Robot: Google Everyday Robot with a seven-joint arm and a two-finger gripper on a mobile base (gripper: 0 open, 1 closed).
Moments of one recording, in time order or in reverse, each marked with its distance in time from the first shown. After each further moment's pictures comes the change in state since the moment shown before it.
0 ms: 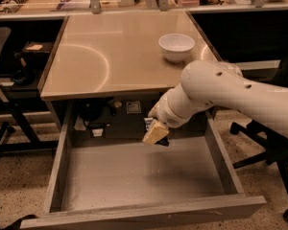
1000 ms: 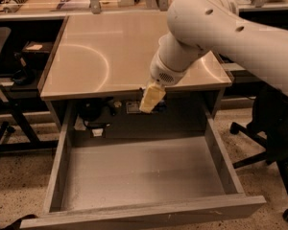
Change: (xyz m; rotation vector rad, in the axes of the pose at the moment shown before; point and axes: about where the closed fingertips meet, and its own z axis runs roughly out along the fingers) arm -0.061 -0.055 -0.071 0.037 0.112 0.003
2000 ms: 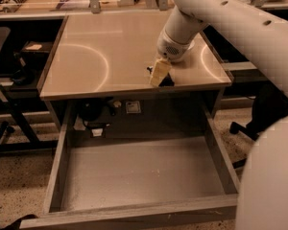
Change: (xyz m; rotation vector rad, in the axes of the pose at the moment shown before) arm 0.004 -0.097 0.011 -0.026 0.025 -0.024
